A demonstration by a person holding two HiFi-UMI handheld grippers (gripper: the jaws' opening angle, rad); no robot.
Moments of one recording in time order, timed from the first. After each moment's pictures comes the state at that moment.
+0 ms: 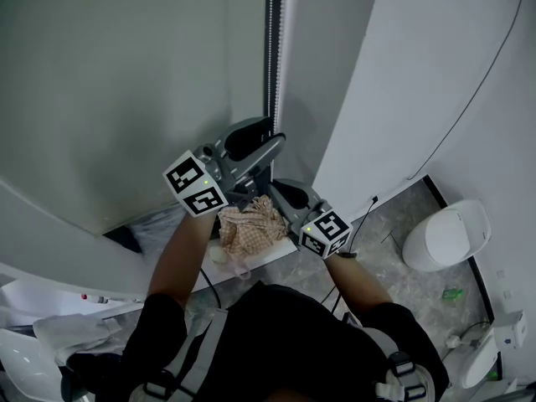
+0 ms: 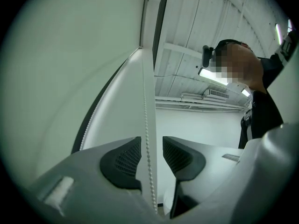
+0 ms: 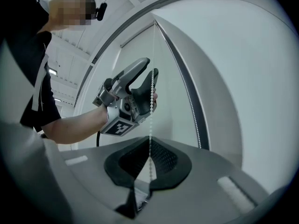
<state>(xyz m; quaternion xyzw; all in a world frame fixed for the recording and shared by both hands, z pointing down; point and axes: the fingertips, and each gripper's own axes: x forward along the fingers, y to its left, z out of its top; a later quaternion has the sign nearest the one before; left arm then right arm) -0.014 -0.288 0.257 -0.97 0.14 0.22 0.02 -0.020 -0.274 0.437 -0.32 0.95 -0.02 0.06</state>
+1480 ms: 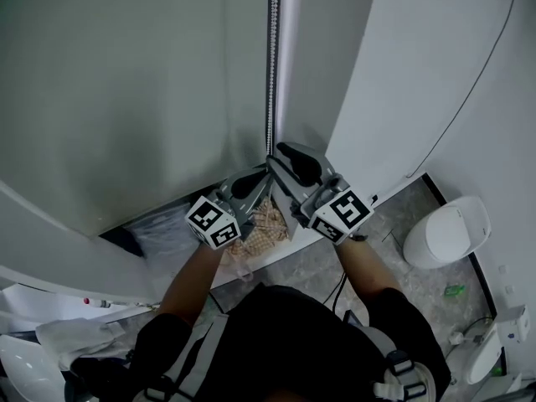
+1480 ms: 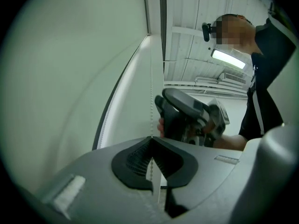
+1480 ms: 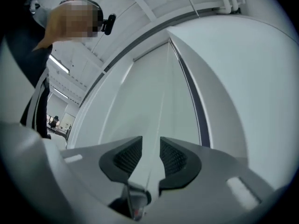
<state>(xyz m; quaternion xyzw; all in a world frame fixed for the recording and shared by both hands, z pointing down) -0.024 -0.289 0.394 -0.96 0.24 0.14 -0.03 -0.017 -0.275 0.309 -0.31 0.94 0.08 0.13</state>
